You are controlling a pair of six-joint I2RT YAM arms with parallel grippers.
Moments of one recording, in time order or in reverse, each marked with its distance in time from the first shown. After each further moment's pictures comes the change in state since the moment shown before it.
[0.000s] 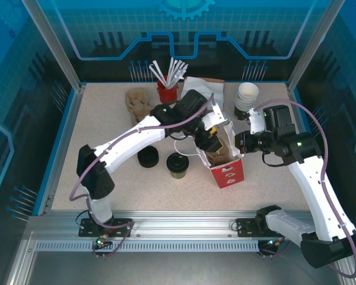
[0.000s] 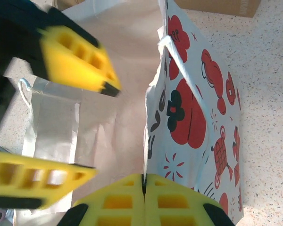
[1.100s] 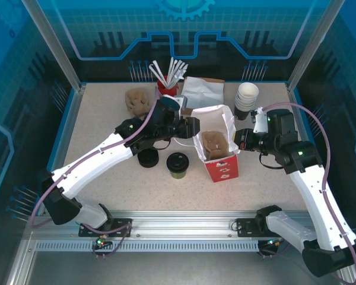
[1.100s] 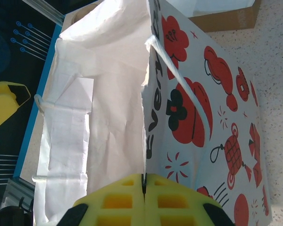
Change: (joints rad) left arm 0.000 -0.349 -0.333 0.166 -0.536 -0.866; right arm -0.001 -0.080 -0.095 0.171 -0.006 0.262
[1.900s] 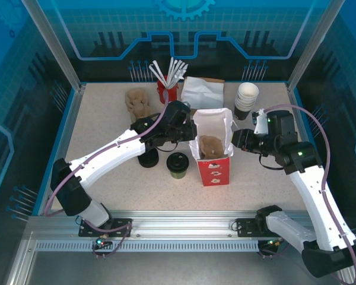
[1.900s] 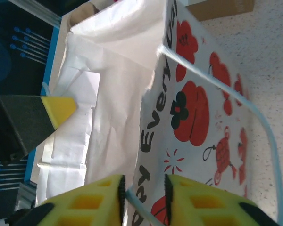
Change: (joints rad) left arm 0.000 0.115 0.003 -0.025 0.005 -0.127; right arm -0.018 -0.004 0.009 -0.036 -0.005 0.048
